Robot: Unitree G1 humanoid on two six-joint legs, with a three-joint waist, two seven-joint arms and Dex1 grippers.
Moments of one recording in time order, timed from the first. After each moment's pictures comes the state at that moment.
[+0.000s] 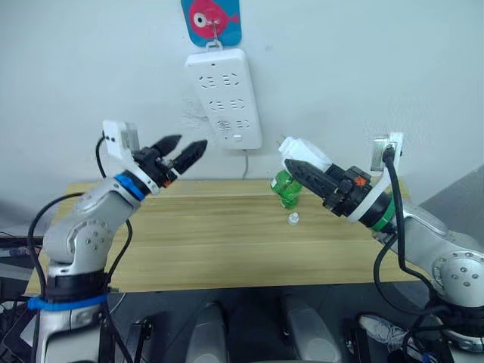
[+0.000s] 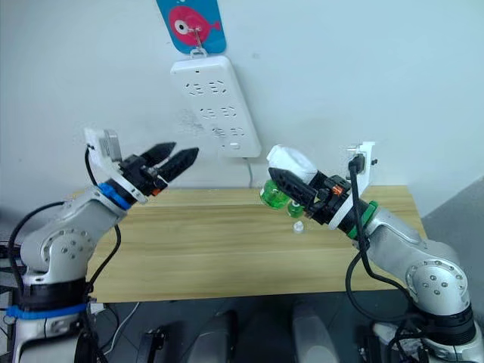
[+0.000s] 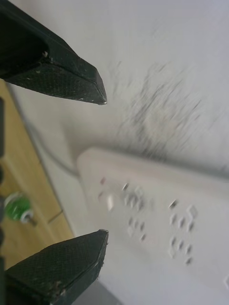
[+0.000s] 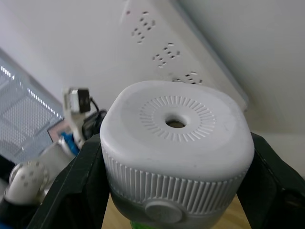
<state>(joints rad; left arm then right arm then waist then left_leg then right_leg) -0.46 0.60 0.23 -0.09 -0.84 0.57 -0.50 -0.34 -0.59 -0.05 -0.64 1.42 0.71 -0.02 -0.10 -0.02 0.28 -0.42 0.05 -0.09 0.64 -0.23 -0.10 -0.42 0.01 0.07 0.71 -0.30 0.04</state>
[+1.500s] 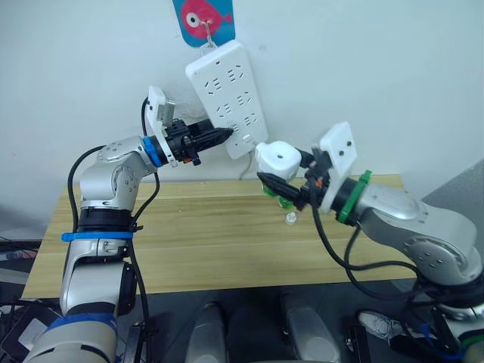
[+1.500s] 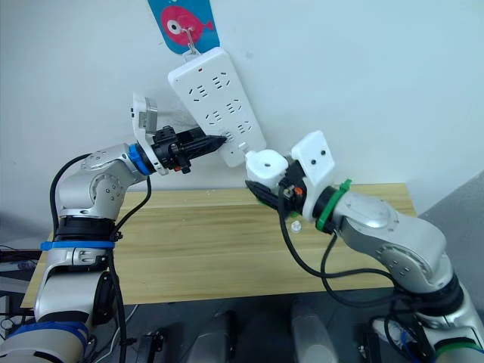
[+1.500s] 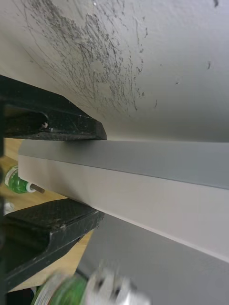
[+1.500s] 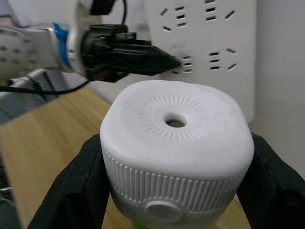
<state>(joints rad) -0.84 0.55 0.09 0.37 -0.53 0.45 -1.07 -0.64 -0.60 0.24 -0.60 0.82 0.83 0.06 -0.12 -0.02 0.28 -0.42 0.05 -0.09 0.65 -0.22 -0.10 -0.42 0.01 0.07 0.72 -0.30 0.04</state>
